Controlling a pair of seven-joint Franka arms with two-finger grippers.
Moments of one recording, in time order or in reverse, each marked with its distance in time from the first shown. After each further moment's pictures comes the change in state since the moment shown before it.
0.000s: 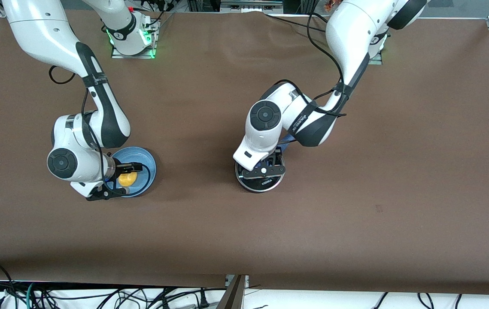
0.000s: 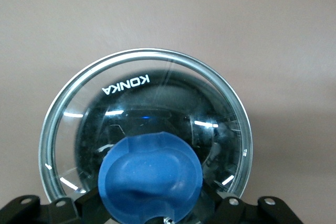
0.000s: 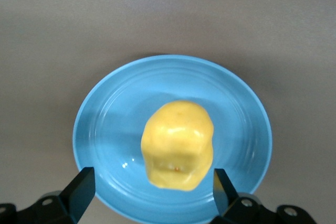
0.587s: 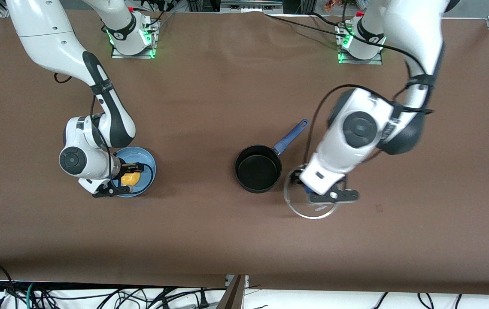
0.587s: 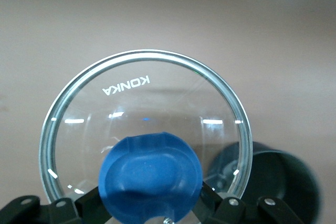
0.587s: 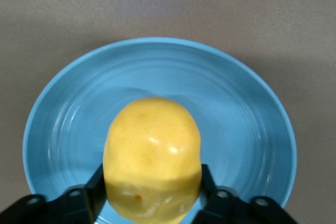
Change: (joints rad) left arm 0.307 -0.175 0.009 -0.107 -0.047 -0.026 0.433; right arm -0.010 0.016 -0.002 -0.107 0.001 0.149 0.000
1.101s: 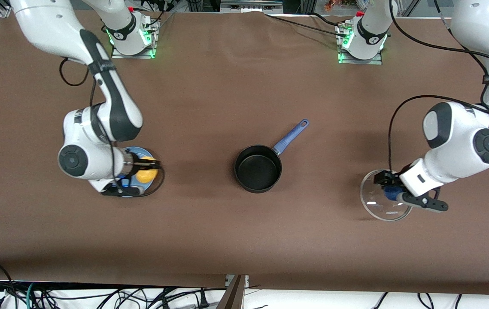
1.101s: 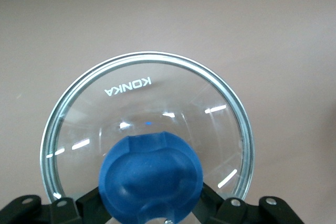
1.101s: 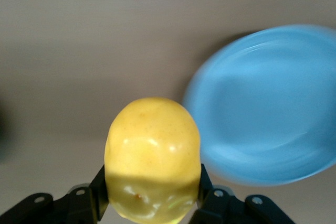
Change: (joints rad) left arm 0.341 -0.153 0.040 -0.423 -0.116 0.245 0.653; right arm 0.063 -0.038 0.126 0.247 0.143 -0.309 0.365
